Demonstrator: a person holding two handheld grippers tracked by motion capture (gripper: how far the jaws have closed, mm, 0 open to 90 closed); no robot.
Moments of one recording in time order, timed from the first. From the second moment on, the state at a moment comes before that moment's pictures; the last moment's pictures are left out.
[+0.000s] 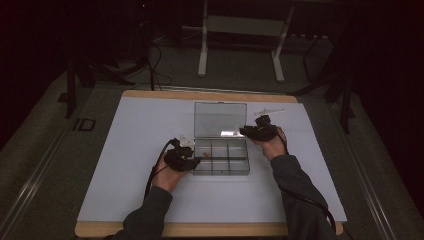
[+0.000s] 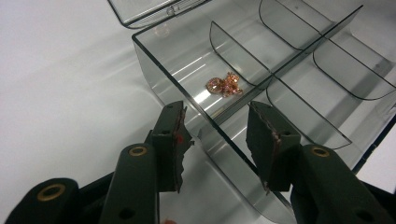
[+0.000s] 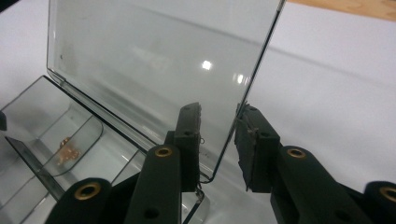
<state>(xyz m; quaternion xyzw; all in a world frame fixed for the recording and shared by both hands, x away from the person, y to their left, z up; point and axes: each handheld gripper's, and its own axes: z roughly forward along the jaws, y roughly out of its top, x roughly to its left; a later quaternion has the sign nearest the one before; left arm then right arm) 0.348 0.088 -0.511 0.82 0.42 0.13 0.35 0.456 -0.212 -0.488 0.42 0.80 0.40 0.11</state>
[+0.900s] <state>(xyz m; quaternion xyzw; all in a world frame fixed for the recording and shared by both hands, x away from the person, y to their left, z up) 0.347 0.087 -0.512 0.82 0.43 0.13 0.35 0.434 -0.209 -0.484 0.38 0.82 0.39 0.19</state>
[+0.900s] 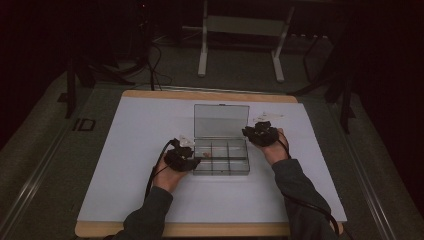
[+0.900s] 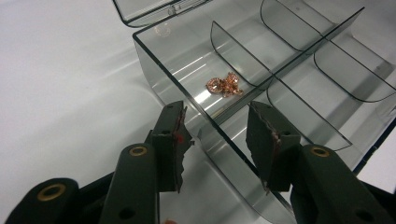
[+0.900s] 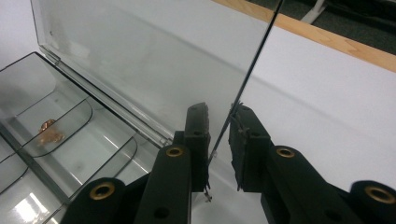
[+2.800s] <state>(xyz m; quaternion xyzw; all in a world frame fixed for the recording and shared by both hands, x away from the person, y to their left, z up) 0.349 0.103 -0.466 0.77 0.43 0.15 0.44 0.406 -0.213 -0.482 0.36 0.82 0.40 0.22</state>
